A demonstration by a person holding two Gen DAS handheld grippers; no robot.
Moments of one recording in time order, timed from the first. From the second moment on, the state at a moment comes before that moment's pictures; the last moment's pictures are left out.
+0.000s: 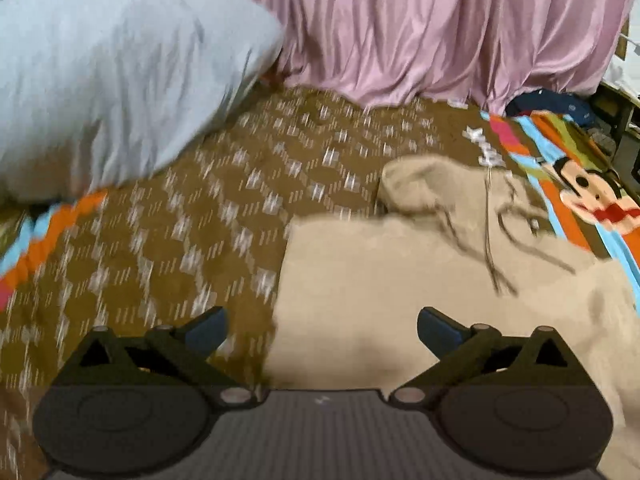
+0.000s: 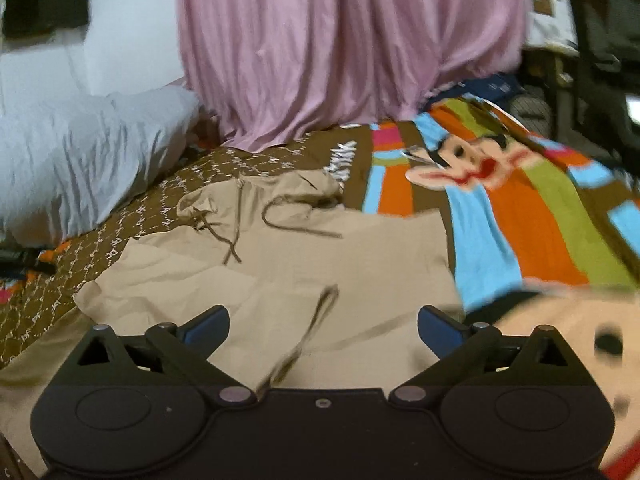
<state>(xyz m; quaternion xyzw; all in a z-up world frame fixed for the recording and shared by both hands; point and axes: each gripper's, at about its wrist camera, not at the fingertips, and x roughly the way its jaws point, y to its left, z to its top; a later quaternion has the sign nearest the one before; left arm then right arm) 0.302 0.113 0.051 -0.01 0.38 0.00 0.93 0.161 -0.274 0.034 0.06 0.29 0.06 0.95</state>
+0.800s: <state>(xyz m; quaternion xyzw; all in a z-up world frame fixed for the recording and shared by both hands) 0.587 0.024 -0.038 0.07 0.44 -0.03 0.90 0.599 -0.254 -0.063 0.02 0.40 0.05 0.91</state>
